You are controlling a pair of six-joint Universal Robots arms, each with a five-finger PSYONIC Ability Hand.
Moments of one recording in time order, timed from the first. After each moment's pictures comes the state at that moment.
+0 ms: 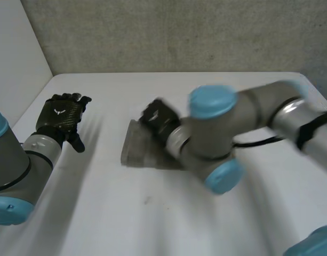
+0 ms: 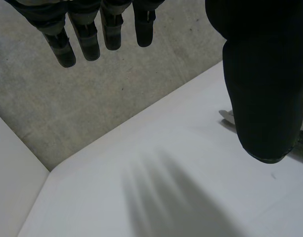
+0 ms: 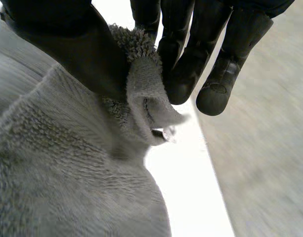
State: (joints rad) left arm 4.46 -1.84 -1.78 3.50 -1.53 3.41; right arm 2.33 -0.64 0.74 0.11 1.42 2.31; left_hand 0.18 0.17 0.17 0.17 0.03; right_hand 1.32 1.32 1.34 1.35 1.17
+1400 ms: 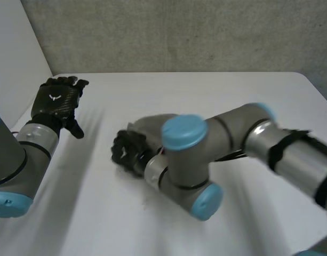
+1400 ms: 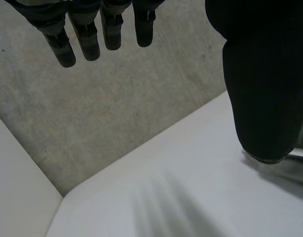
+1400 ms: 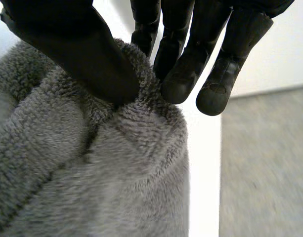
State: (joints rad) left arm 4.45 -1.79 -1.75 3.53 -1.54 3.38; right arm 2.43 -0.57 0.77 0.10 1.28 1.94; left_hand 0.18 0.16 0.17 0.17 0.03; right_hand 1.29 1.28 1.33 1.34 1.15
